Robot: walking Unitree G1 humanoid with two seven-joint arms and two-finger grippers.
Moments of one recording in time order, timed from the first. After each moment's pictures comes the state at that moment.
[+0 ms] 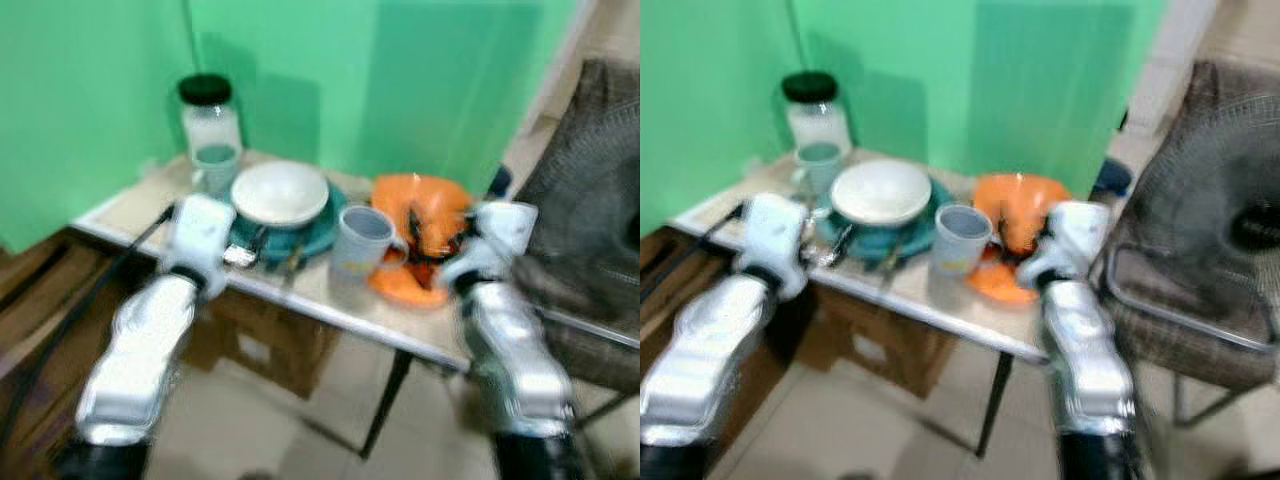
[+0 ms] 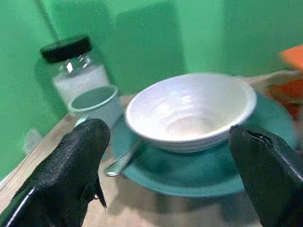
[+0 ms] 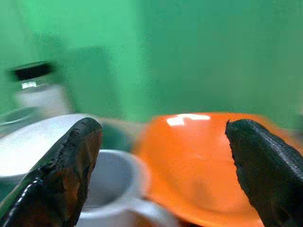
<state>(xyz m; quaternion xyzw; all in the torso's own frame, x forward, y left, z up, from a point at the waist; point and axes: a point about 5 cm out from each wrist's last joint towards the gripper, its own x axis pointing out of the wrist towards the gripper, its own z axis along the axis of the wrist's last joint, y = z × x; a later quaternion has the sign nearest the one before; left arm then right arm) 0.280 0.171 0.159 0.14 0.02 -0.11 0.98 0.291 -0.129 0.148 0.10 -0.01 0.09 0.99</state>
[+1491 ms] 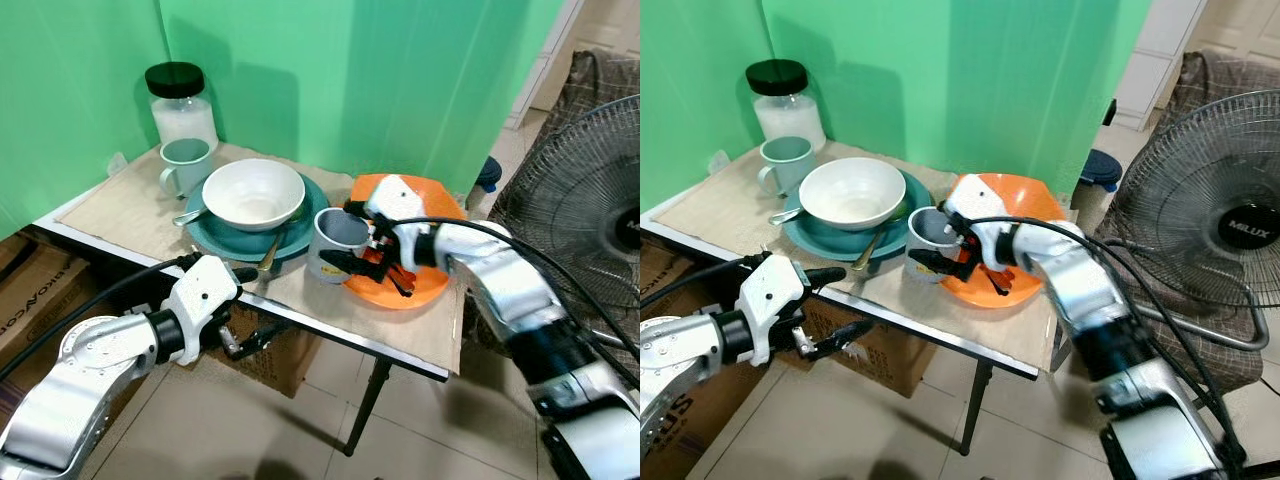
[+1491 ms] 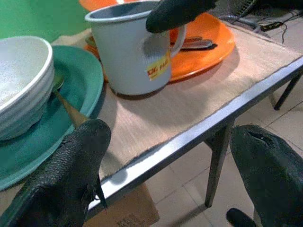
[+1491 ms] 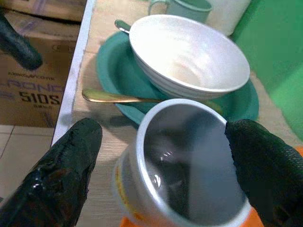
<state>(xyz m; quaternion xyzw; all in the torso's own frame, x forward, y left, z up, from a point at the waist) 0.231 0.176 0.151 0.18 0.13 -0.42 0.88 0.334 -0.095 0.167 -0.19 0.09 0.49 0.84</state>
